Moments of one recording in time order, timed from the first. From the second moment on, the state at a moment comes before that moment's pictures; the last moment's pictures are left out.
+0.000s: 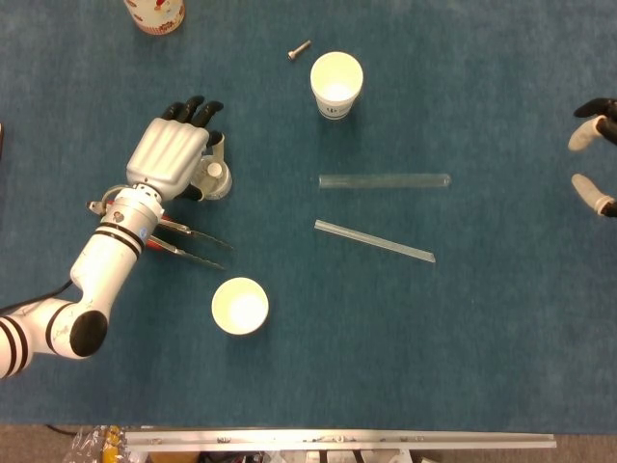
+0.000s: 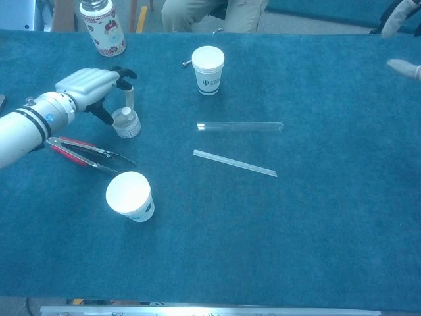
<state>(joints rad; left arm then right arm) -0.75 -1.52 -0.13 -1.40 1.03 0.86 0.32 0.35 -1.02 0.12 -1.85 -1.53 1.30 0.05</state>
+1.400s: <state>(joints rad) -0.63 -1.18 -0.14 -1.78 1.18 1.03 0.20 0.52 -1.20 0.16 -1.80 -1.24 1.04 -0.29</state>
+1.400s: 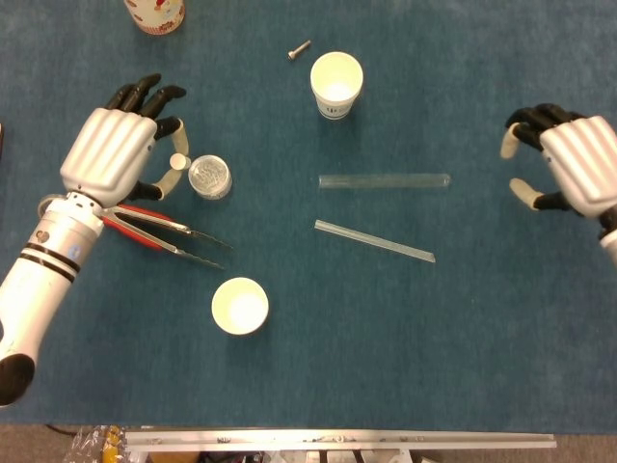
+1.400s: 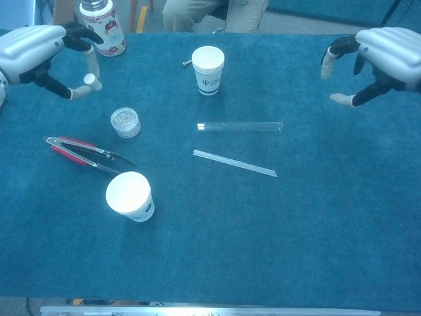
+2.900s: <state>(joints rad) -0.56 -1.07 -0.10 -1.86 1.35 1.09 0.12 0.84 -1.74 0.21 -1.48 -0.75 1.01 -0.70</state>
